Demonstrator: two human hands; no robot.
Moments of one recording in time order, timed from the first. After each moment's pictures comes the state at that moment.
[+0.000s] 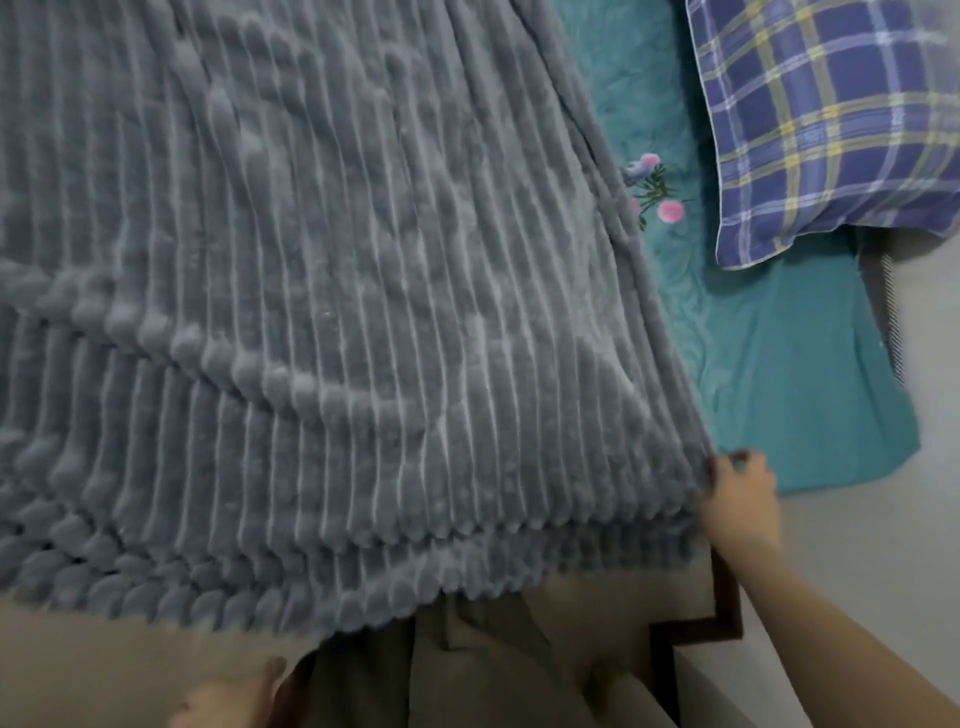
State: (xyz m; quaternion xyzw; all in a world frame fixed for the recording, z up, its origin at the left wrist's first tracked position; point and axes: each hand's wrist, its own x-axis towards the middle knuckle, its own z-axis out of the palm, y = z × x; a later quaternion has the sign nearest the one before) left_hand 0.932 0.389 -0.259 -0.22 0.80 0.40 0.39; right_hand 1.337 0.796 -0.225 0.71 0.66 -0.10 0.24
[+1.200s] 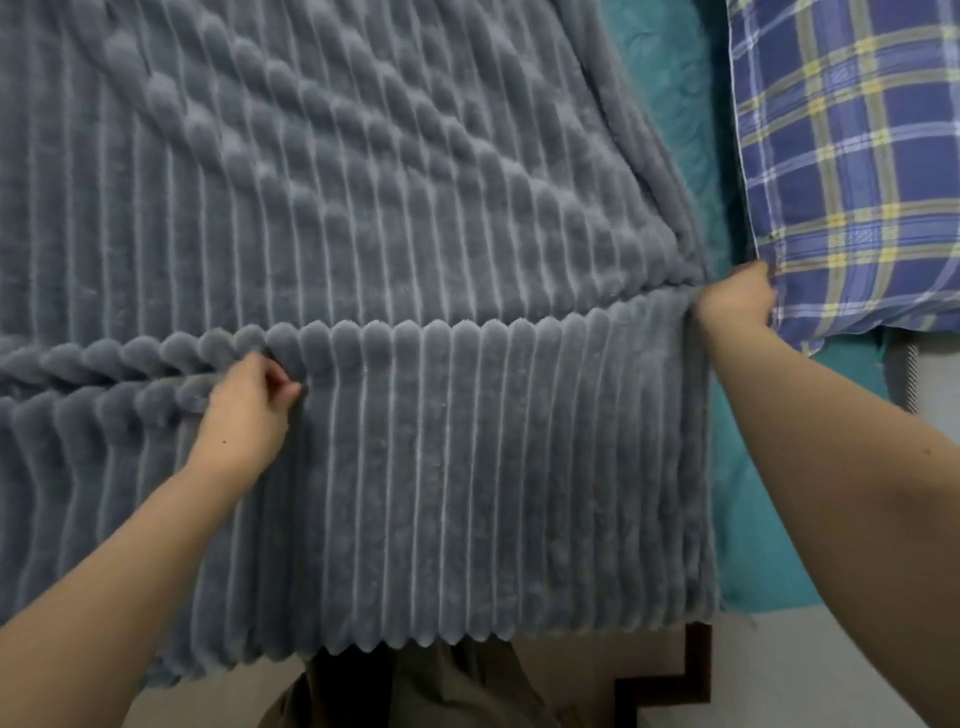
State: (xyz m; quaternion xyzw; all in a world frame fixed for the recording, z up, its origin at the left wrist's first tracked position) left_hand 0.850 0.779 -0.285 0.28 0.89 0.16 0.32; right_hand 1.192 1.121 -0.265 0.83 0.53 -0.16 -0.01
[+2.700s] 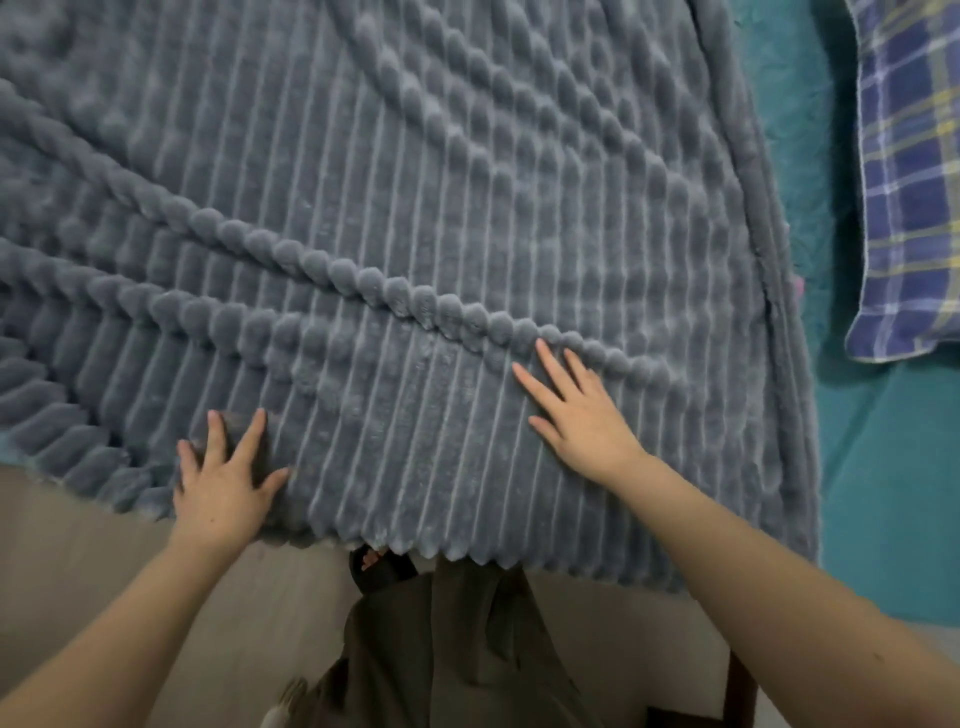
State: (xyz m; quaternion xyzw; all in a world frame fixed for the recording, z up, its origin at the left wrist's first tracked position) left_hand 0.829 0.527 -0.287 0.20 0.91 -0.04 0.37; right_hand 1.093 0.830 -0.290 0.23 0.94 -0.16 0.18
